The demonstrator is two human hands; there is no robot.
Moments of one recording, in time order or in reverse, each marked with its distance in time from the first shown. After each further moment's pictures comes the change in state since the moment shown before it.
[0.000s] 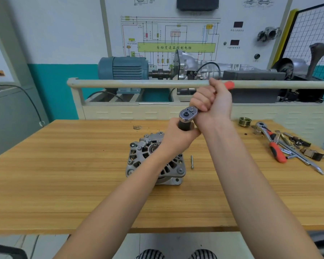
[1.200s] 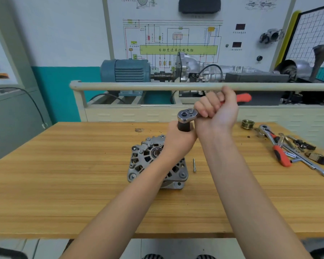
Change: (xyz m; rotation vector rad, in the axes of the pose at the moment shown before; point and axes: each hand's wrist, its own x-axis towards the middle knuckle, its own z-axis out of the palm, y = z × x) left_hand 0.003 0.000 0.005 -0.042 0.127 -0.033; right_hand -0.007 0.008 -0.002 0.061 0.001 -0.190
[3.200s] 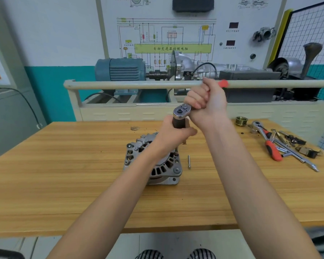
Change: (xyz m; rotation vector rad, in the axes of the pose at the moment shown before) left_hand 0.003 0.007 -0.012 0.070 -0.212 0.001; right_hand 0.013 -0.015 0.005 -0.088 -0.047 0.270
